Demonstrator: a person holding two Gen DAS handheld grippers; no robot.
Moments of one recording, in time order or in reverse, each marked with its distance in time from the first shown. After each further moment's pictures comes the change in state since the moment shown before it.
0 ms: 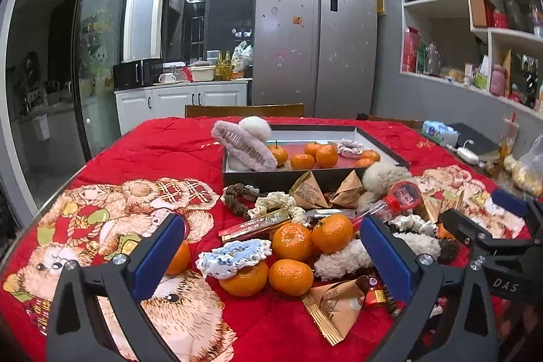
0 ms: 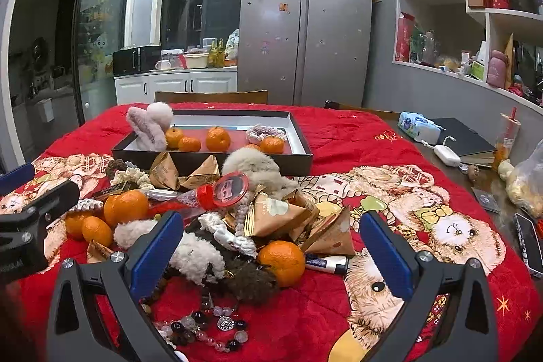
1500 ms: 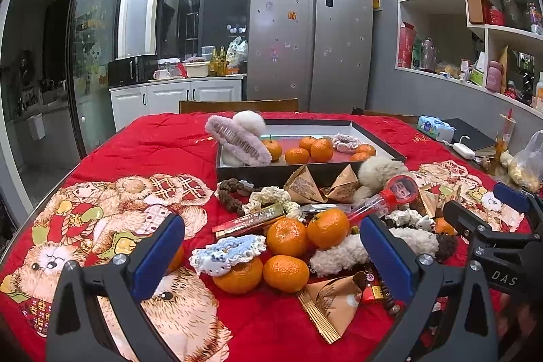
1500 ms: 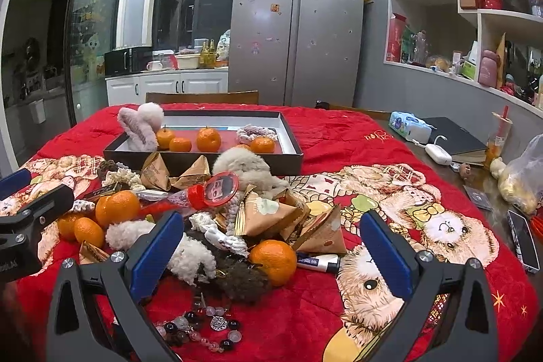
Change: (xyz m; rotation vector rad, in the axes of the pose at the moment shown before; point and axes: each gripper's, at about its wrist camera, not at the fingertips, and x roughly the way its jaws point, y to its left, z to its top) left arm 0.002 -0.005 -0.002 0.018 0.019 -0.008; right arm -0.002 -0.001 0.000 0.007 -0.006 -0.048
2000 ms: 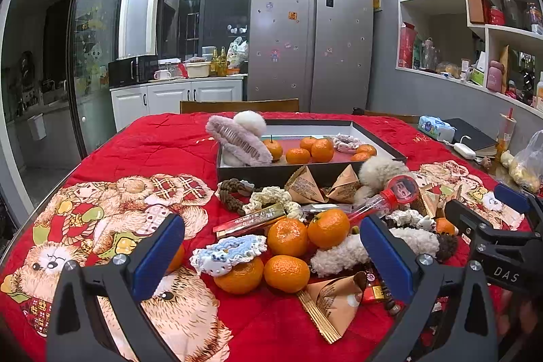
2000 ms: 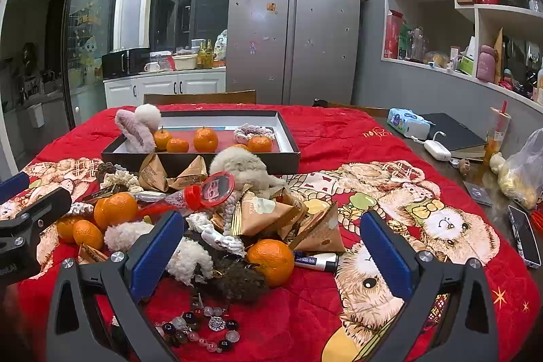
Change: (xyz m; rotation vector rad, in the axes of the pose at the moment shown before) left arm 0.000 0.000 0.000 0.000 -0.001 0.004; right arm 0.001 -0.004 -0.001 0.018 0.005 0.001
